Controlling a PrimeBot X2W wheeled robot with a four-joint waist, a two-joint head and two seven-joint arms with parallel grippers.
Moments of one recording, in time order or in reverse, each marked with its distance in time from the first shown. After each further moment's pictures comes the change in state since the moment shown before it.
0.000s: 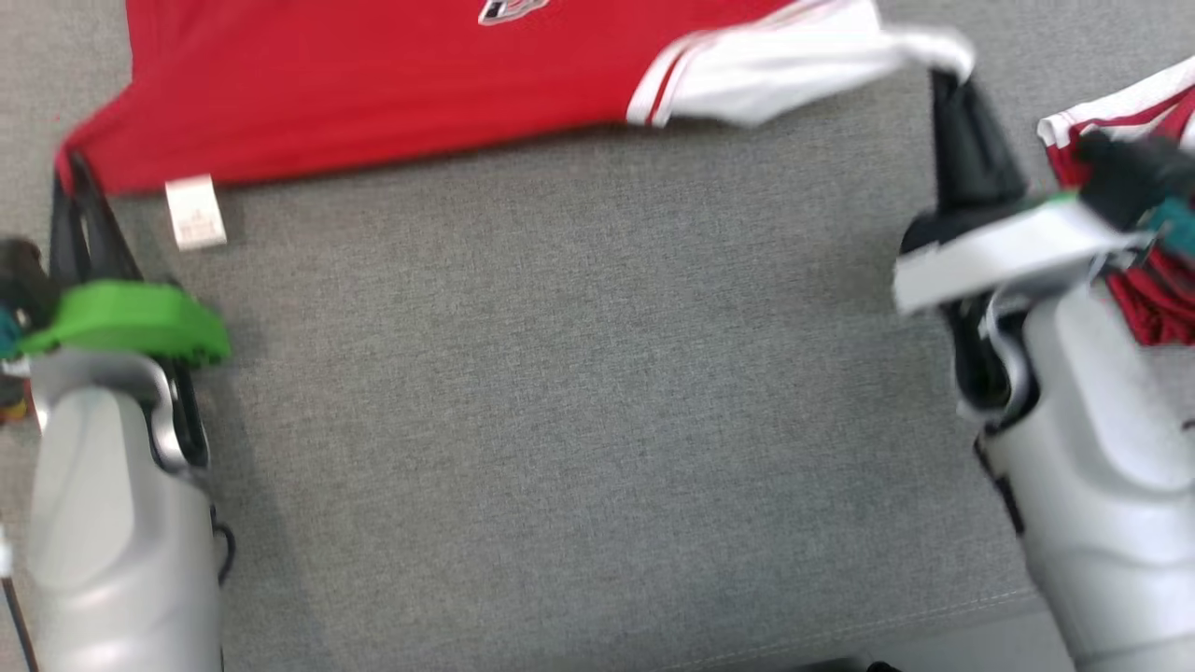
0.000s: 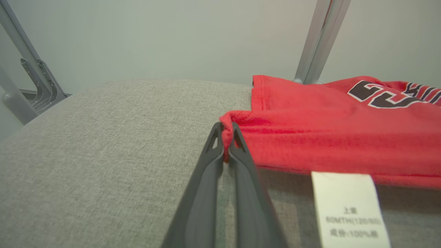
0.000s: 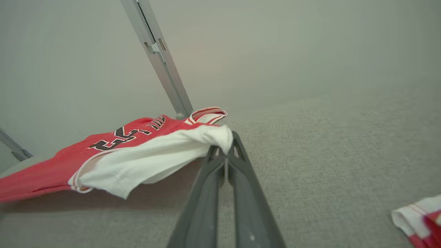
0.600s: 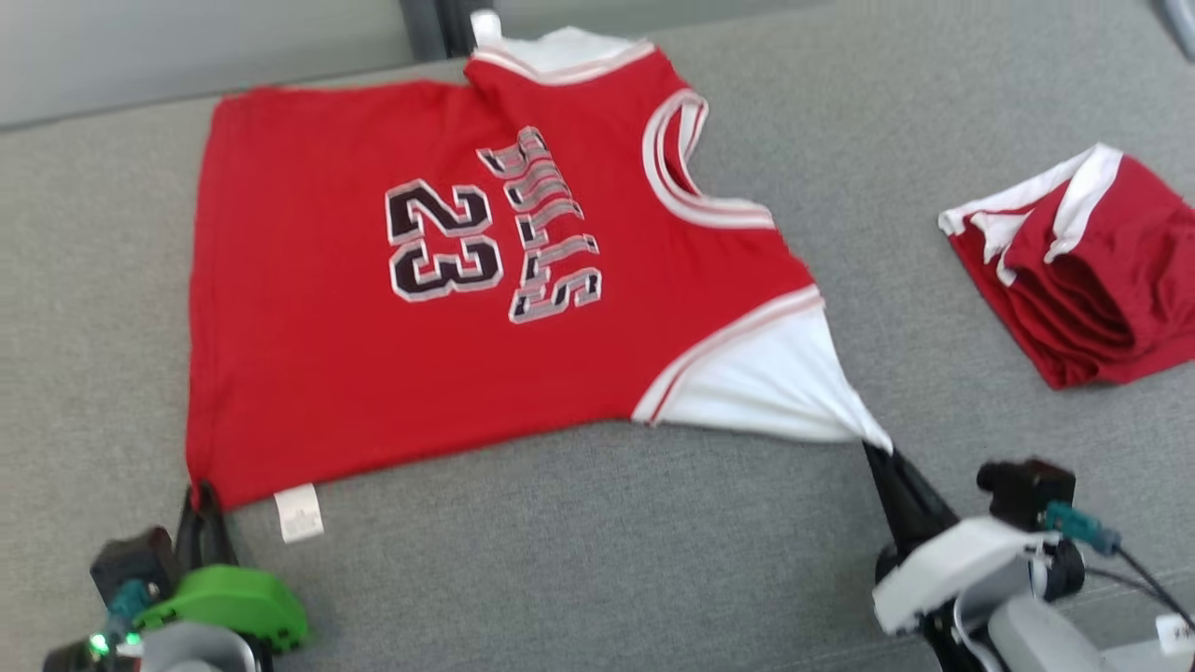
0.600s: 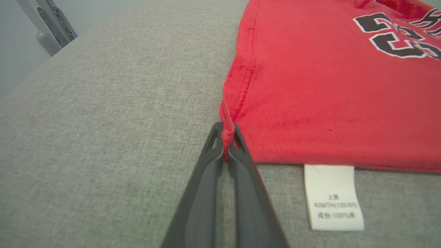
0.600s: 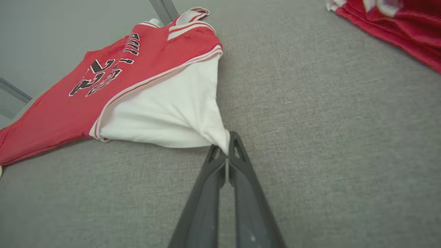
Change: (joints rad) left arm 0.437 -0.060 0.014 0.019 0.008 -0.018 0.000; right arm 0.456 -0.051 0.165 0.071 0.116 0.000 0.000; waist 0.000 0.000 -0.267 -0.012
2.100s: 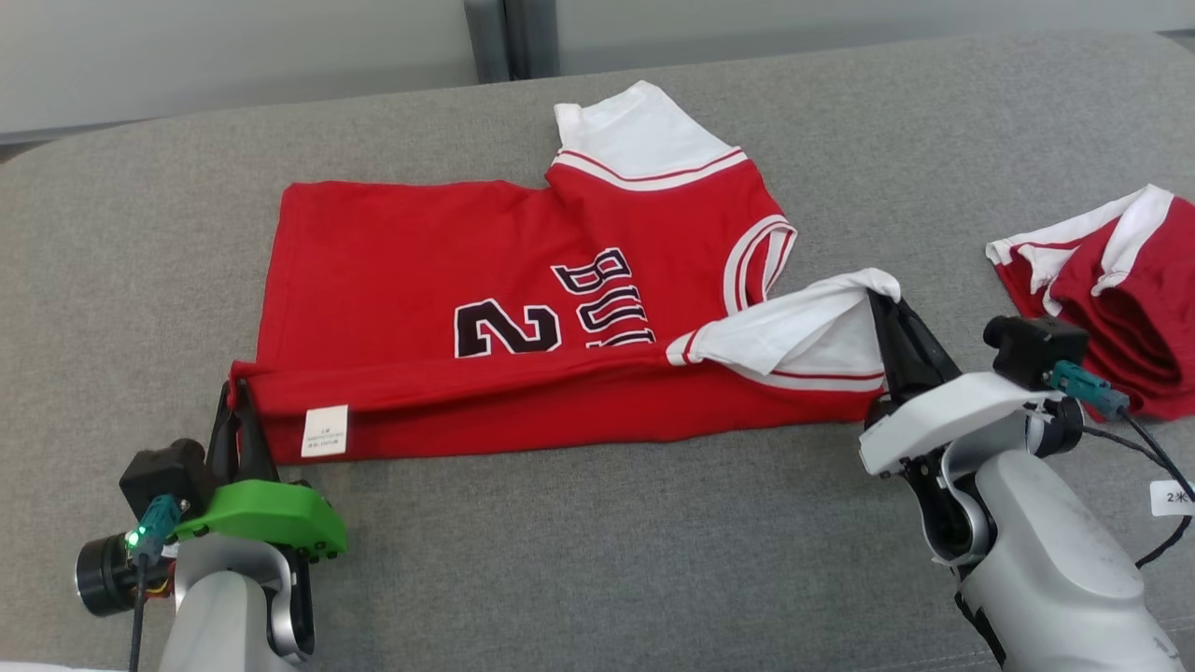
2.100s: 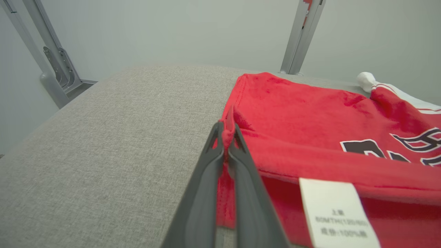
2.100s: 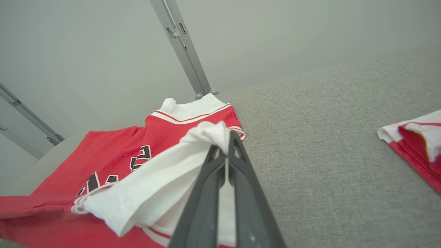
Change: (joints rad) left arm -0.068 0.001 -0.157 -0.092 -0.093 0.044 0.000; right arm -0.228 0.049 -0.058 0.073 -0.039 -0.001 -0.001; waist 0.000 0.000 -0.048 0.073
